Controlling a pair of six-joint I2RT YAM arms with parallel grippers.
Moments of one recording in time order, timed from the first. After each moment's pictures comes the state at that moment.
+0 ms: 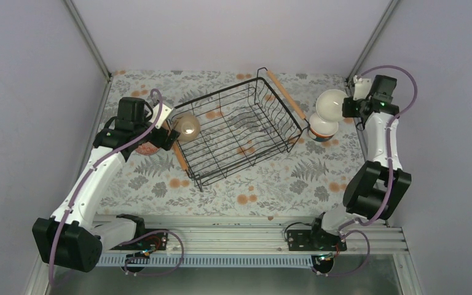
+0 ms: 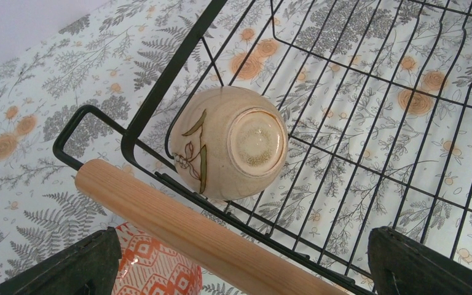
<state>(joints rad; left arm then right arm) -0.19 1.13 1.04 -0.68 0.21 0.33 -0.34 1.55 1.42 -0.66 -0.22 -0.28</state>
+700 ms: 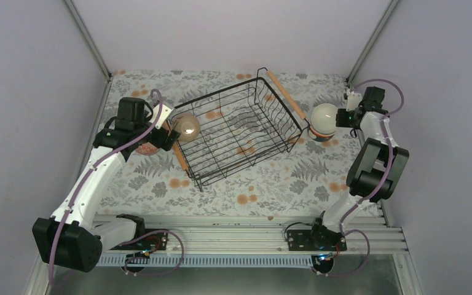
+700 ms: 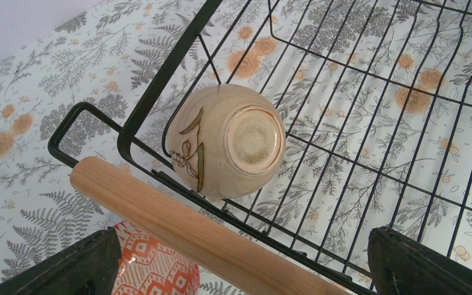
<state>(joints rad) -0.19 1.13 1.04 -0.69 0.21 0.33 -0.37 1.76 1.34 -0.54 -0.27 -0.26</state>
